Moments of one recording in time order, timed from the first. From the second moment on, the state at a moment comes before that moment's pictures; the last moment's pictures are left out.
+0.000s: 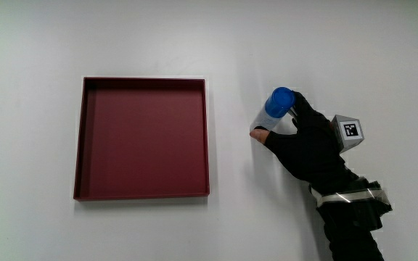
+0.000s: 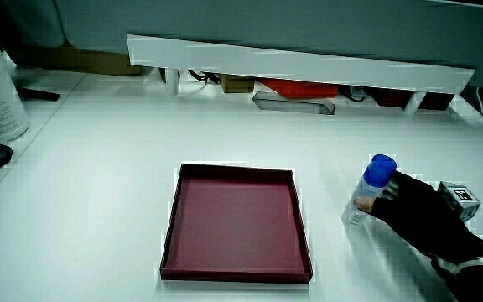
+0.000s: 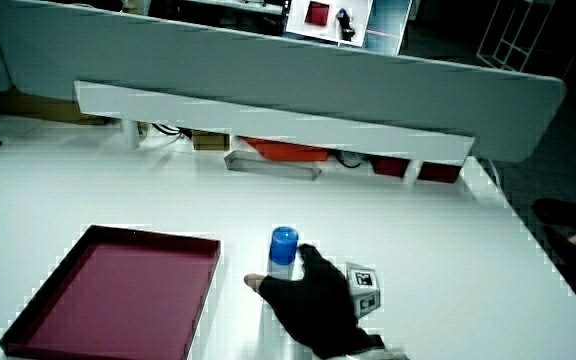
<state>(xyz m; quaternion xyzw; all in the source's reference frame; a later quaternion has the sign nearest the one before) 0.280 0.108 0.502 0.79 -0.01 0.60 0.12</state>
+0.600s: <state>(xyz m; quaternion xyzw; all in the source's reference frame) 0.252 0.020 0.529 0.76 0.03 0.61 0.20</state>
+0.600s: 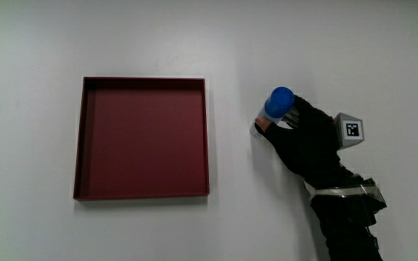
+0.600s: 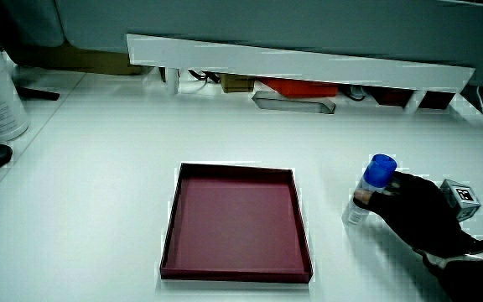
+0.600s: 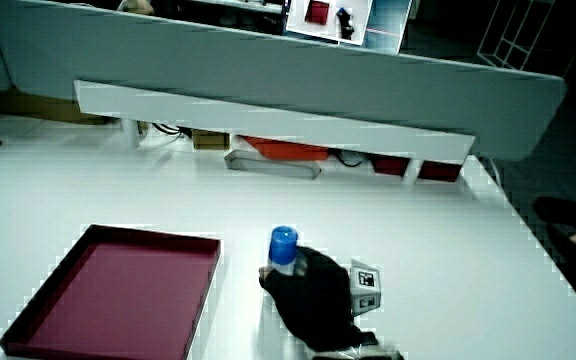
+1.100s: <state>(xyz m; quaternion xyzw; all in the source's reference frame) 0.234 -0.004 0.541 0.73 0.03 0.66 0.19</state>
